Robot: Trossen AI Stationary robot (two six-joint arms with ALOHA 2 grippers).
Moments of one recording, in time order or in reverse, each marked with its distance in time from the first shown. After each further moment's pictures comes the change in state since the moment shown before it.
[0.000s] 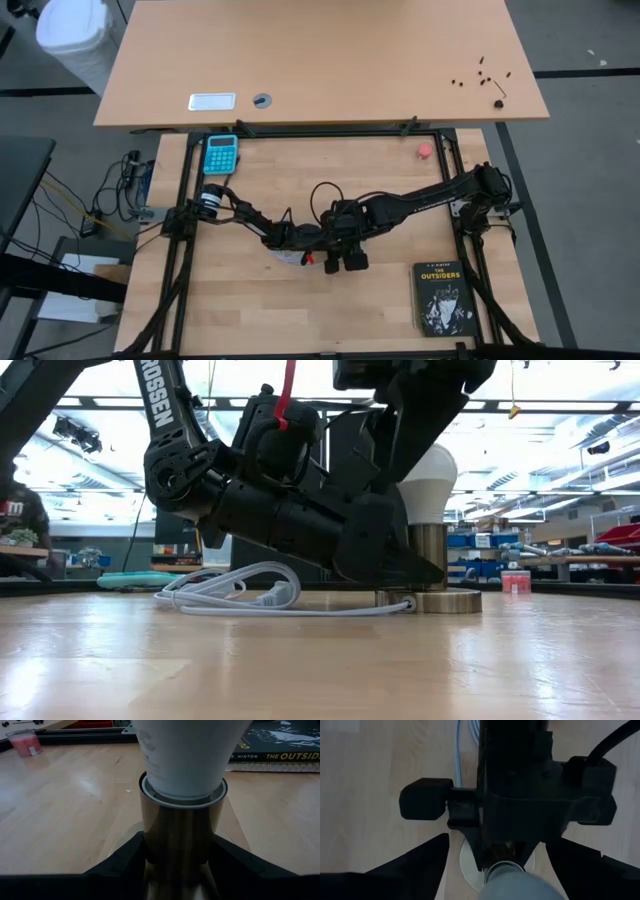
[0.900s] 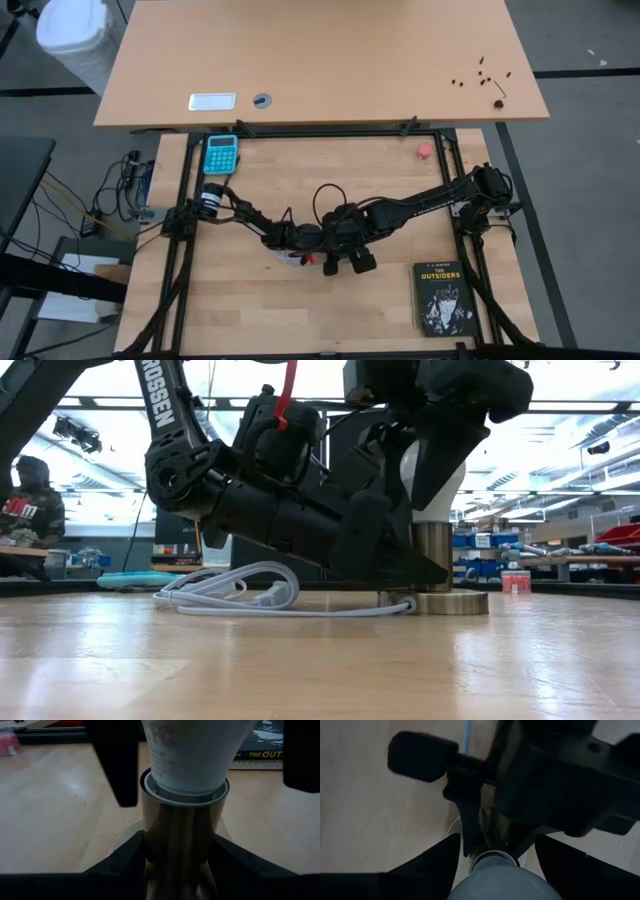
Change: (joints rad) left arm 0.009 0.001 0.000 -0.005 0.054 0.006; right arm 0.021 0.000 -0.075 0.019 -0.013 -0.144
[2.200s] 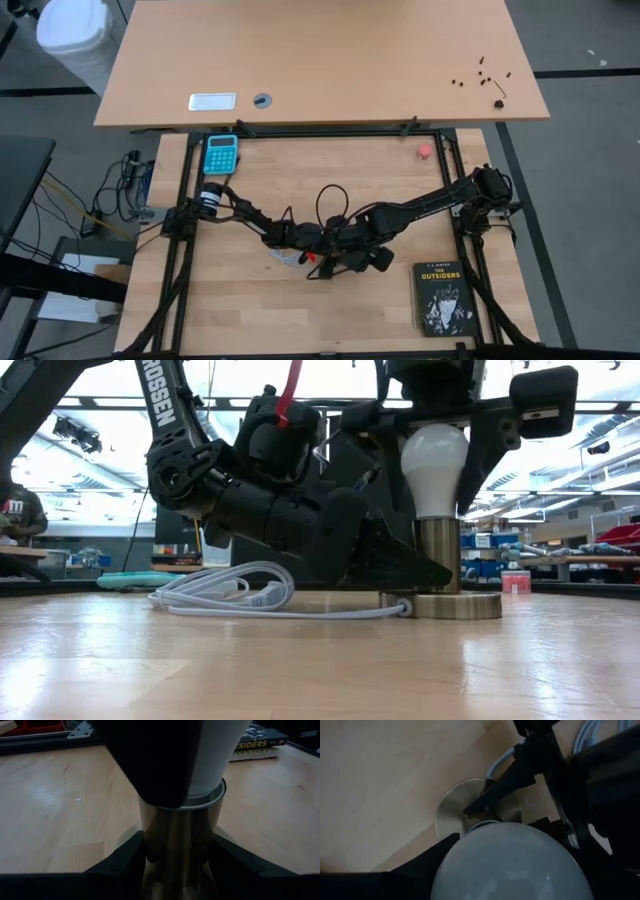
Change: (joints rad) left arm 0.007 -0.001 0.000 -0.023 0.164 0.088; right arm 0.027 0.001 -0.001 -0.054 -0.059 -0.628
